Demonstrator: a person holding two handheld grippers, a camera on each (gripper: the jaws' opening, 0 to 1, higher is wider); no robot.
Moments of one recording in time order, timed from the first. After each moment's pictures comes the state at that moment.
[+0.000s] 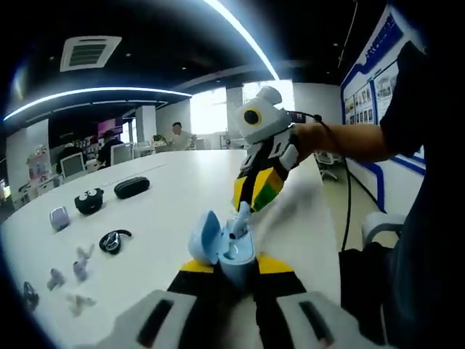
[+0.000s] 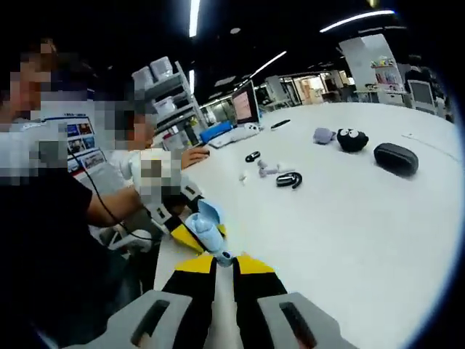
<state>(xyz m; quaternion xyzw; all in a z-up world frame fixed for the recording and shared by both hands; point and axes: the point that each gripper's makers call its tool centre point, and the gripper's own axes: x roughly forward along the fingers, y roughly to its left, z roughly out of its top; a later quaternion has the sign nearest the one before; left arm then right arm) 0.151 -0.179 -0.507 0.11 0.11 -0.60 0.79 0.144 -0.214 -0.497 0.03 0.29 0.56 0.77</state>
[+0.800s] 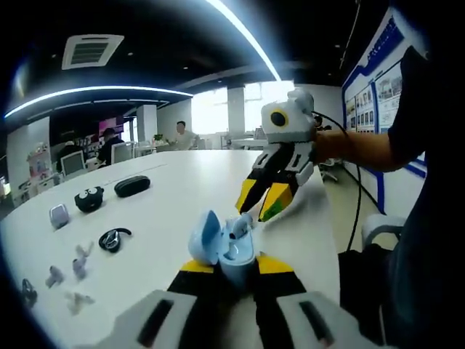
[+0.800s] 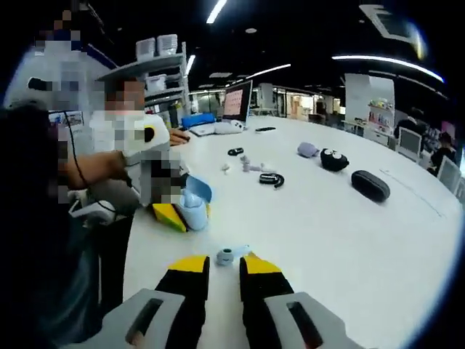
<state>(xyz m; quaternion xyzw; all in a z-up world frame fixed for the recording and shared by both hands) 0.150 -0.178 -0.507 0.11 0.12 -0.60 0.79 0.142 -0.227 -0.505 -0.10 0.22 0.46 0.85</state>
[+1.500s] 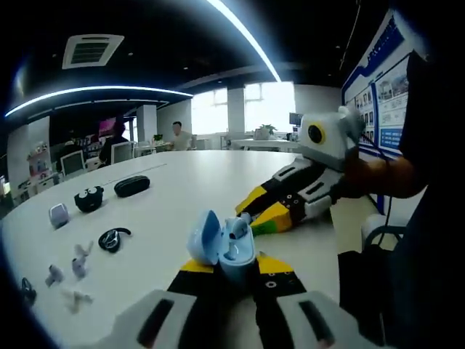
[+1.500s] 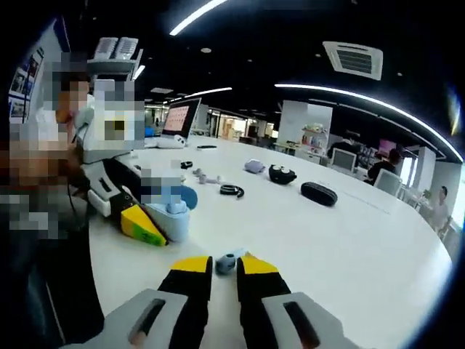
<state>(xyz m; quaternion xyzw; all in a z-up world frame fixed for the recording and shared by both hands) 0.150 -0.178 -0.507 0.11 0.12 -0.60 0.79 0.153 -0.225 -0.511 -0.11 0.15 0.29 0.94</state>
